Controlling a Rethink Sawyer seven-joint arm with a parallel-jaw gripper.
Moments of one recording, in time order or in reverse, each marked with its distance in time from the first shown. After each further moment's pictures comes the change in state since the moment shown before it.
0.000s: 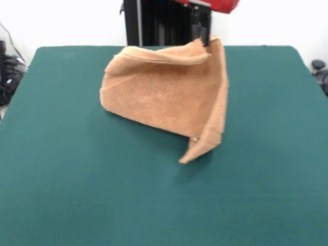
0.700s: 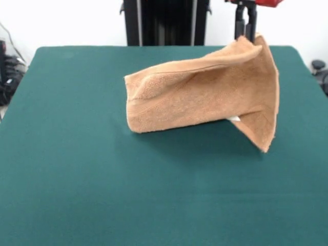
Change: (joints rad) arm 0.061 0.001 -0.004 0.002 0.131 -0.021 0.084
